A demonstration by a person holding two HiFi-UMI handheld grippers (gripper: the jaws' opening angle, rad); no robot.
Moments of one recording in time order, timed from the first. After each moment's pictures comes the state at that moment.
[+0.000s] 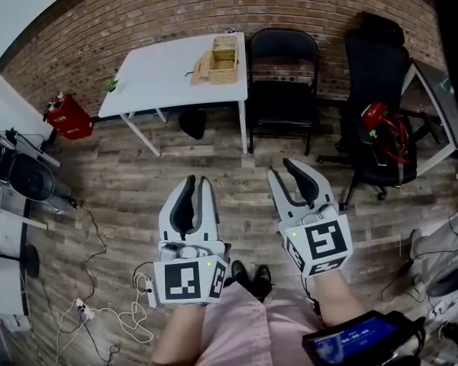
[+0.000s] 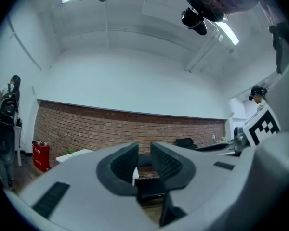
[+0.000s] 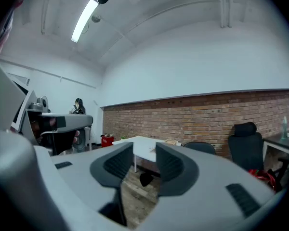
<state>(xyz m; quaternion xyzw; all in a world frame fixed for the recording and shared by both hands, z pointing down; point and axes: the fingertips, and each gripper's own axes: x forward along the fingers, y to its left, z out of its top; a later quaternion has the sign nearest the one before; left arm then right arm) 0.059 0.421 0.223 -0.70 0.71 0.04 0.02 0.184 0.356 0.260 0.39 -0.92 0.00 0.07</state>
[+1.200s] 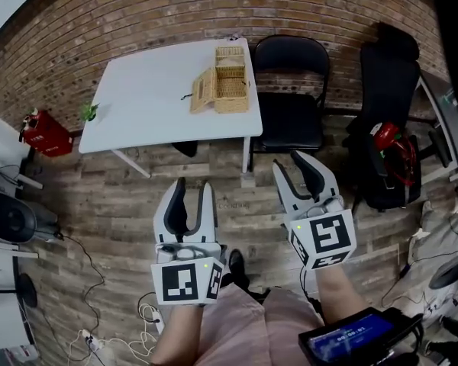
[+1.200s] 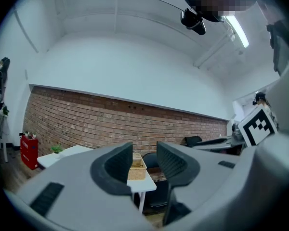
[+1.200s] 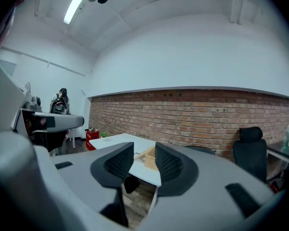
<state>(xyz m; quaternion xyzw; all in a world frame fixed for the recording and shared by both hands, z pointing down) -0.083 0.218 0.264 -0.72 0.69 0.05 -0.02 0.065 0.147 0.285 0.44 -0.89 -0.01 0.10</state>
